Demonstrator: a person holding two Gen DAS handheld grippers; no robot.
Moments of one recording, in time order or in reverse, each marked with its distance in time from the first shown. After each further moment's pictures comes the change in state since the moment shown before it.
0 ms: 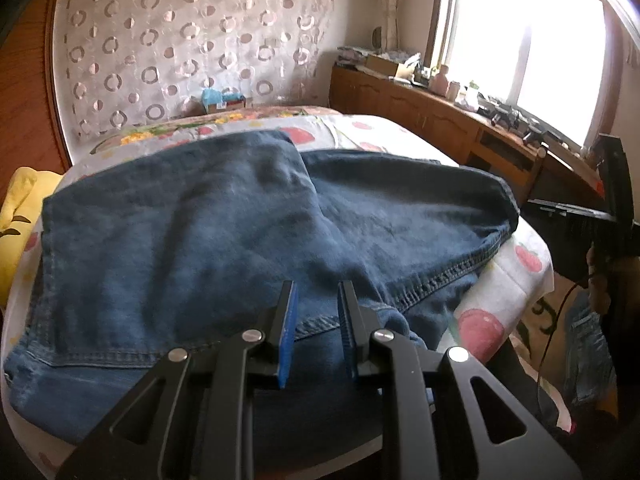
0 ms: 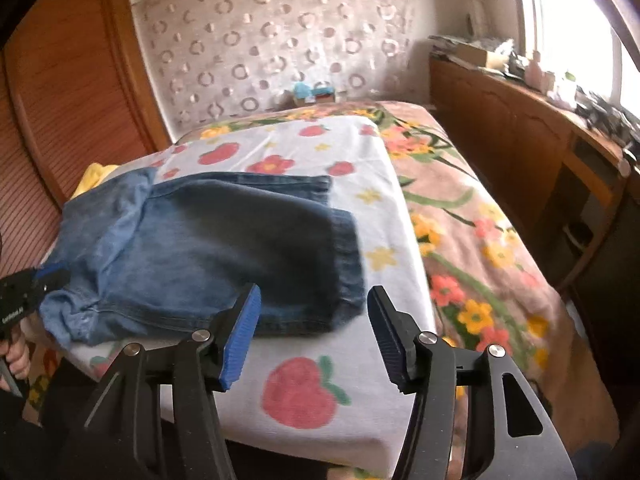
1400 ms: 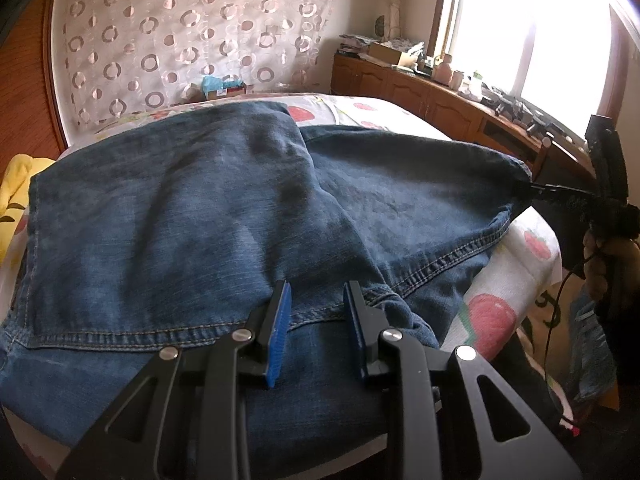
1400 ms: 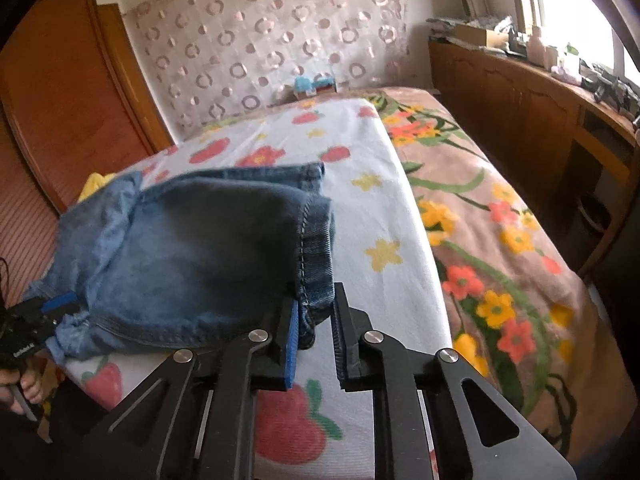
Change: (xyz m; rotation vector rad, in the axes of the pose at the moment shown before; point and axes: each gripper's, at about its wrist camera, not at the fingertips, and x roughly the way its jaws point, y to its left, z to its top) left arm 0.011 -0.002 -0.008 -0.018 0.030 0.002; right arm 0.026 -0.013 0.007 0.063 0.005 0.067
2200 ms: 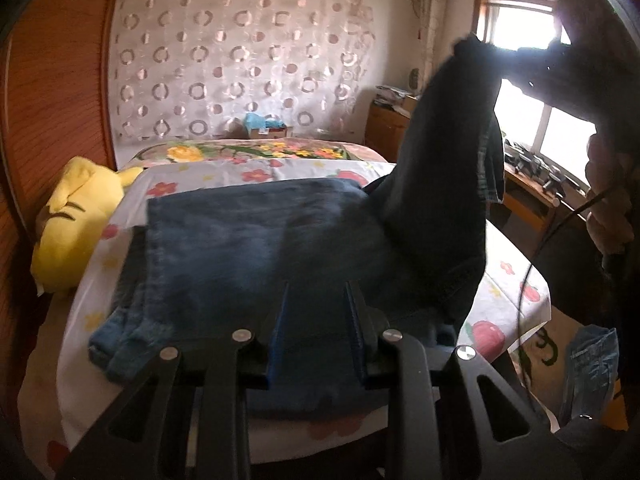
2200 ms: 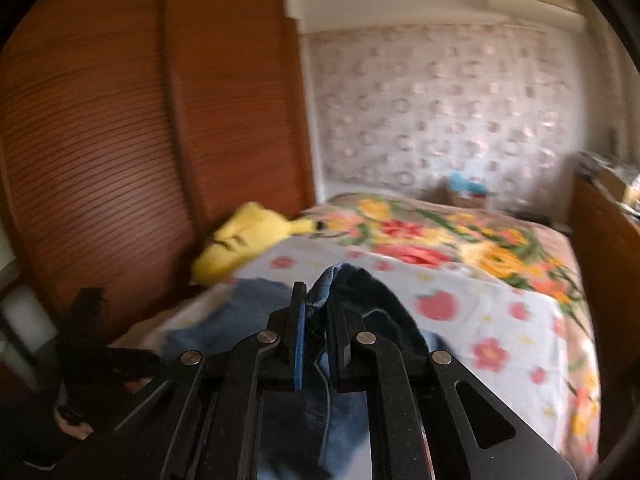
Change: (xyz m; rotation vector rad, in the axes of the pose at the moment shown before) left arm -0.097 0.061 -0.008 -0.105 -0.167 0.080; right arm -0.058 0.262 0.104 -0.436 -0.189 0.402
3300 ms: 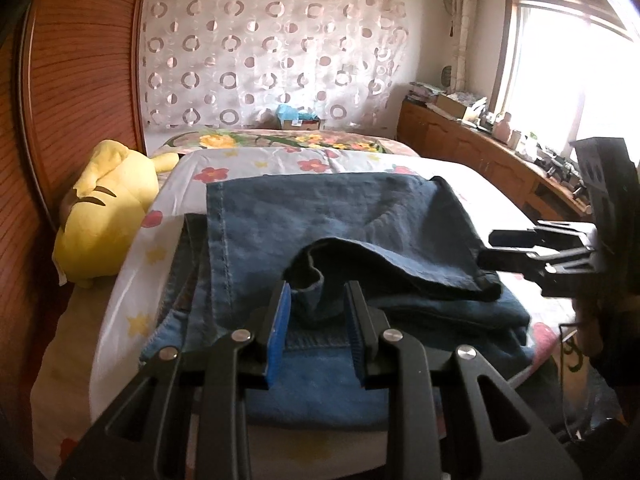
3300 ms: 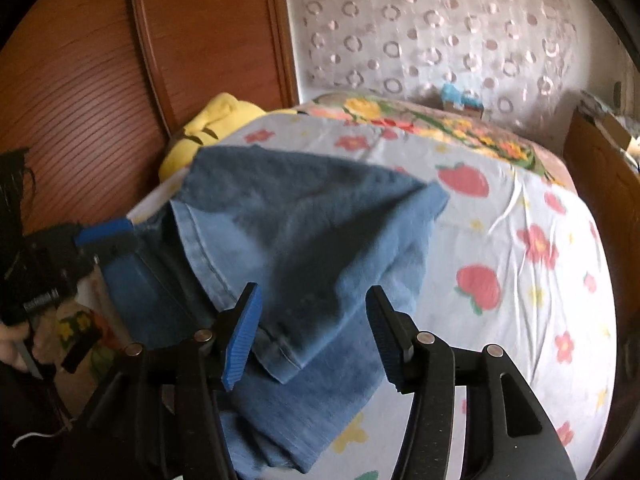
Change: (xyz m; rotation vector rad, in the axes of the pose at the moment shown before) left arm 0.023 0.057 0.000 -0.031 0.029 0.093; right arm 0.106 -0.009 -0.113 0.054 0.328 -0.100
